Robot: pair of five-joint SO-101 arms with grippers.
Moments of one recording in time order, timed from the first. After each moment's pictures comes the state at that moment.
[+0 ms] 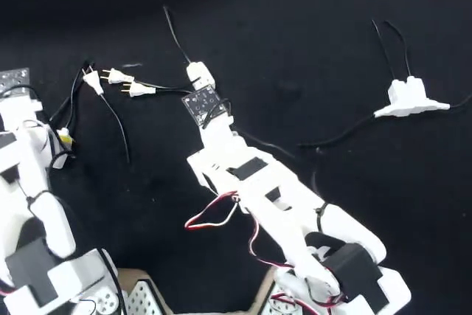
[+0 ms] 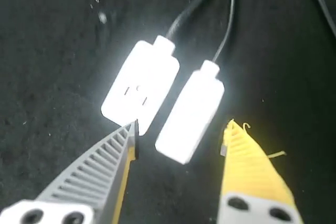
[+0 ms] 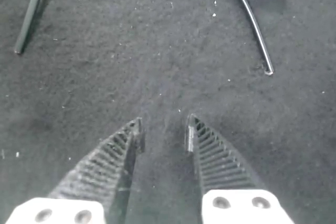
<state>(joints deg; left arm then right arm) -38.6 -13.2 39.3 41.0 -22.6 -33.8 -15.3 58.4 20.0 -0.6</state>
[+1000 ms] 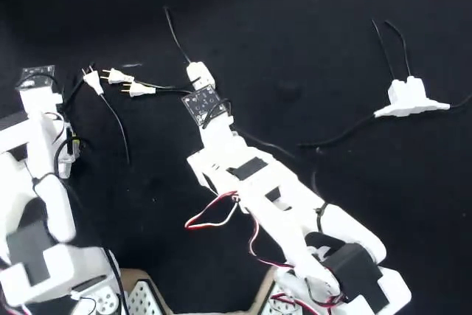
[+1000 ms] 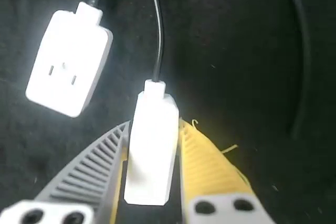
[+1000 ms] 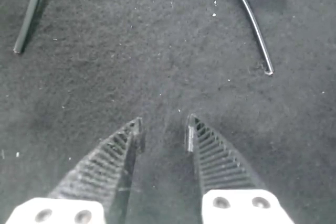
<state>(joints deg) -31.8 -10.8 31.3 59.4 -20.6 -33.8 -15.3 58.4 20.0 -0.6</state>
